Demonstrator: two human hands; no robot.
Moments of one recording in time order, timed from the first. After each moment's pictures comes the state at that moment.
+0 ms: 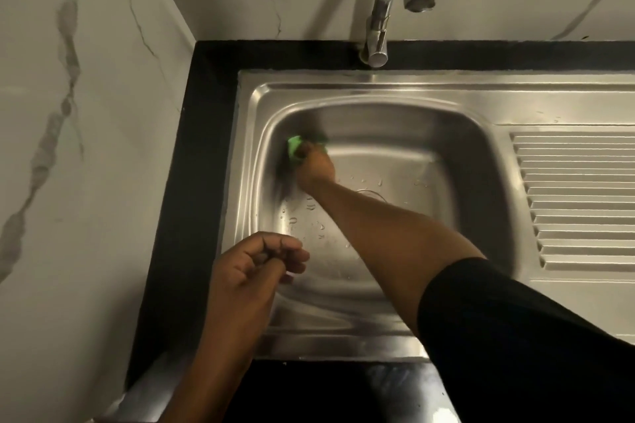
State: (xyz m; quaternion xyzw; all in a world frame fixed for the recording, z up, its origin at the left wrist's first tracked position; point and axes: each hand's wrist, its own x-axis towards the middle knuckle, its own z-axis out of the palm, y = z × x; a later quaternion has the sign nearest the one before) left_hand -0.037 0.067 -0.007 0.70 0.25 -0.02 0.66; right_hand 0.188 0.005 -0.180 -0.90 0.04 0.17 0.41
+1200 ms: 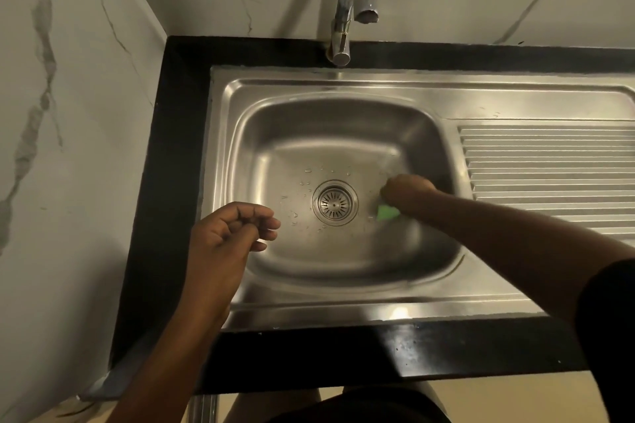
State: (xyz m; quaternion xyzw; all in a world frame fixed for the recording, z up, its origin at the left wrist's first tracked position) left_hand -0.021 0.068 0.001 0.68 0.24 -0.02 0.69; right_hand 0.161 -0.225 -0.110 -0.87 -0.26 0.35 -0.22
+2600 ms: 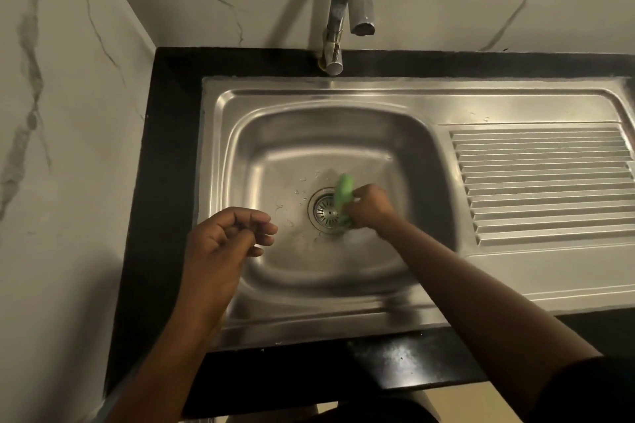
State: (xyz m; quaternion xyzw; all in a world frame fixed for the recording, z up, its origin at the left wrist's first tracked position) left_hand -0.009 0.080 -0.001 0.70 0.22 -0.03 0.68; right_hand 0.127 -0.161 -0.124 -0.86 0.18 0.32 0.34
